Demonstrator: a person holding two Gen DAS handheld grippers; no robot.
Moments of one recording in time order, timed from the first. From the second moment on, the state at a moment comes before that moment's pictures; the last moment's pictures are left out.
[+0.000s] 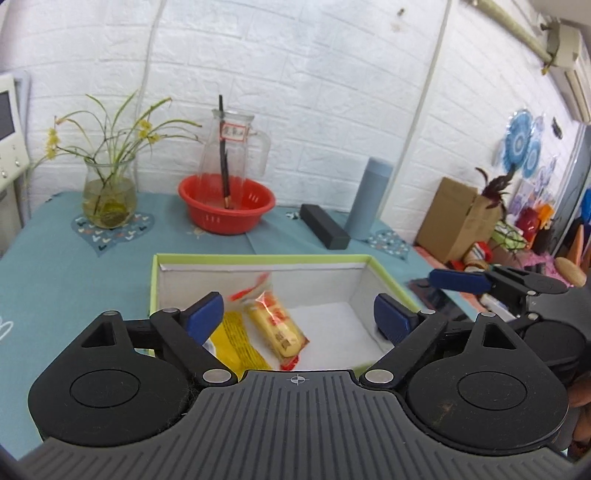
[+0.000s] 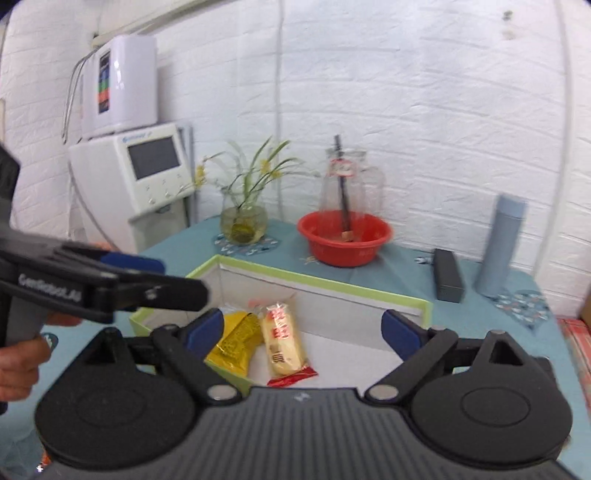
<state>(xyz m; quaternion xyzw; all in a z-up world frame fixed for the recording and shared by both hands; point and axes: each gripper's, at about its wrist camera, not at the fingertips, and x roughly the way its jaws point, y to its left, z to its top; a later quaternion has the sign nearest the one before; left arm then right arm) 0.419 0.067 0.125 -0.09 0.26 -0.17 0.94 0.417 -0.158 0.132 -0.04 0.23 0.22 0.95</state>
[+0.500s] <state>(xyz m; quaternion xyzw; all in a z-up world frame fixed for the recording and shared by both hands) 0.271 0.039 0.065 -0.11 0.32 -0.21 0.92 0.228 -0.199 0.058 0.06 0.29 0.25 0.92</state>
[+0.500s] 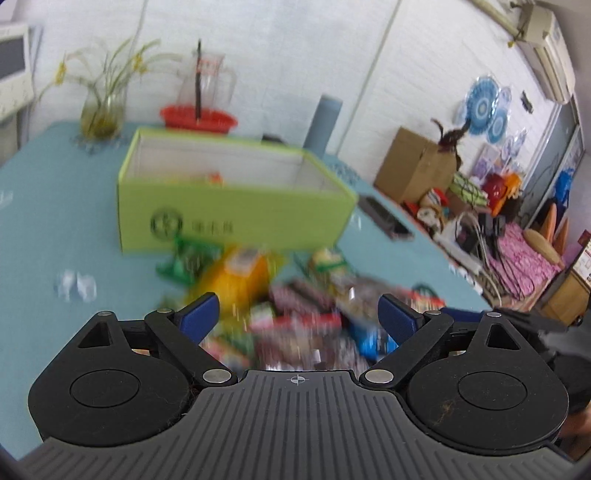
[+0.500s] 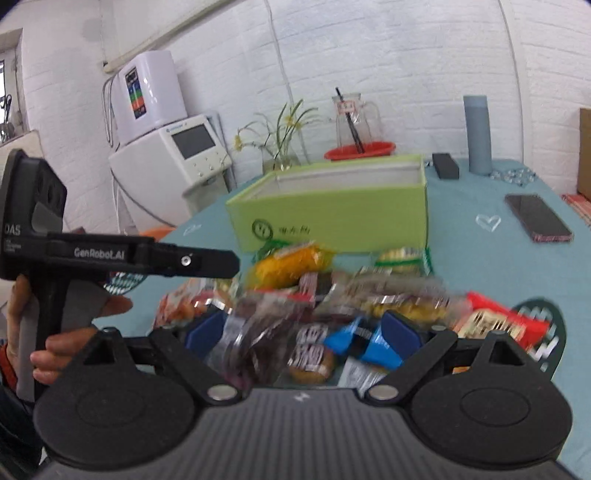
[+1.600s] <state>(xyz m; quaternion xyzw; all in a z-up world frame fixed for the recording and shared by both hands) 0.213 0.057 0.031 -0.10 0.39 -0.19 0.90 0.189 -0.108 0.020 -0.06 0.33 0.32 0.89</state>
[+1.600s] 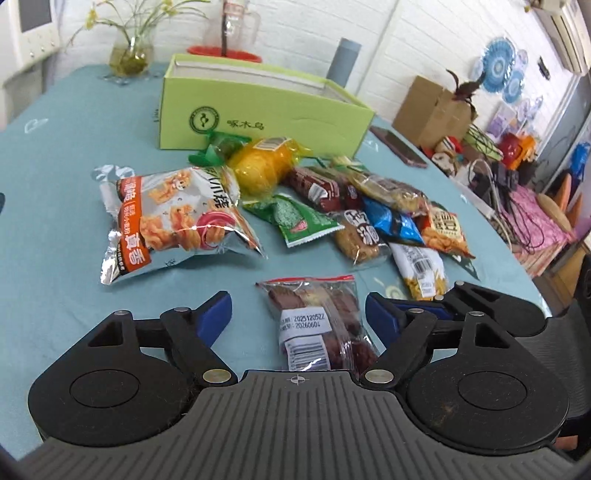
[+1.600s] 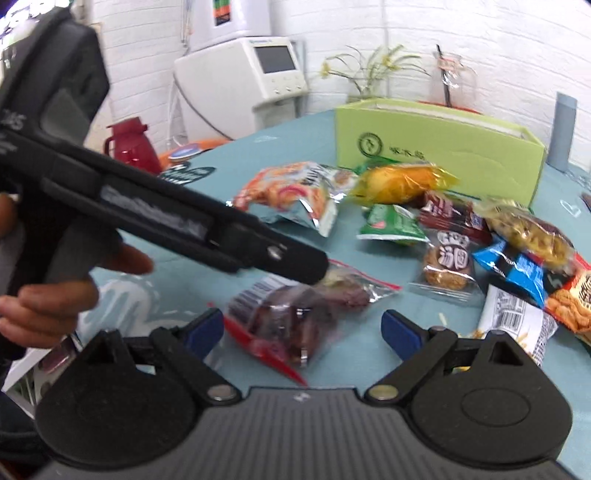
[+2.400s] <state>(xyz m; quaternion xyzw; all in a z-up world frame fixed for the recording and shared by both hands) 0.314 0.021 0.111 -0.08 0.32 -0.24 0.91 0.286 -0.116 0.094 -0.10 0.22 0.29 0.92</state>
